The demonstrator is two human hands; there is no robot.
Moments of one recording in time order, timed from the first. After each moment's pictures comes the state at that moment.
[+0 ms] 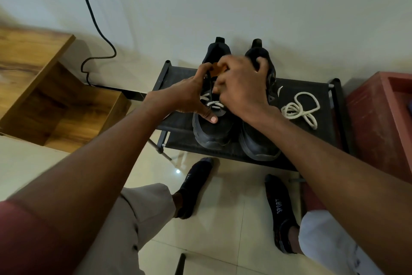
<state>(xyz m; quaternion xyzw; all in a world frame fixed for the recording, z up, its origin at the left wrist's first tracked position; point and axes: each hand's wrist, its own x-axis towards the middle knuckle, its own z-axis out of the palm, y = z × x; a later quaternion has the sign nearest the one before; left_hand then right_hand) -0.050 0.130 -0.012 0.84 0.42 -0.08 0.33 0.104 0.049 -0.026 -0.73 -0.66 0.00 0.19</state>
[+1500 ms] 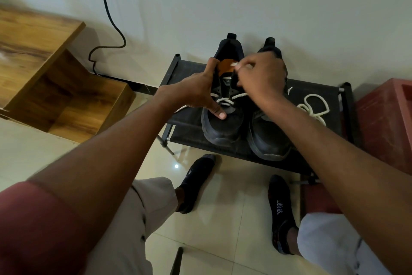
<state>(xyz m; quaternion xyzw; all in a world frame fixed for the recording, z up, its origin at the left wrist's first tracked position) -0.055 0.133 -0.020 0.84 0.41 -0.05 0.34 0.108 0.057 -0.007 -0.79 -0.48 0.15 0.37</state>
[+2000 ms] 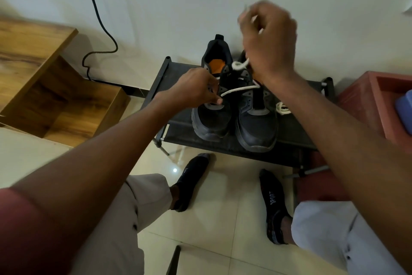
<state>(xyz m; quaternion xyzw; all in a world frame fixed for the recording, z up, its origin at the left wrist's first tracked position) -0.034 0.115 -0.015 0.90 0.39 0.00 0.20 0.129 0.043 0.057 -0.68 -0.53 0.02 0.51</state>
